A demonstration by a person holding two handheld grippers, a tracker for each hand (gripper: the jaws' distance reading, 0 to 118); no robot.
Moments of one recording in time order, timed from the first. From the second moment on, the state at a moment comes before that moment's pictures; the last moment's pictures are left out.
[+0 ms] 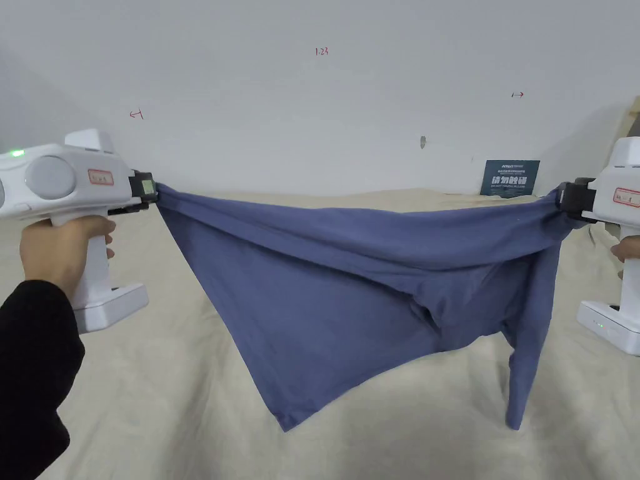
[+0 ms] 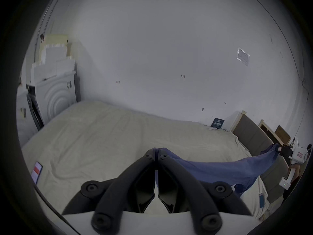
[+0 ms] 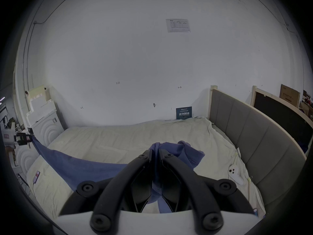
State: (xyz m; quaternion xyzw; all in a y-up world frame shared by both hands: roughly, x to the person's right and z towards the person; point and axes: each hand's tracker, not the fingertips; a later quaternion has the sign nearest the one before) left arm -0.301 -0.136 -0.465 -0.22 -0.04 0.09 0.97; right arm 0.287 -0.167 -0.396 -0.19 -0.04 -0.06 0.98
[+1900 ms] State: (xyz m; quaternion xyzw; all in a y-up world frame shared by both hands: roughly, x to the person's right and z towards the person) left arm -0.369 -0.438 -0.195 -0.47 0.02 0.07 0.88; right arm 0.233 -0.435 -0.126 -0.44 -0.04 -0.11 0.89
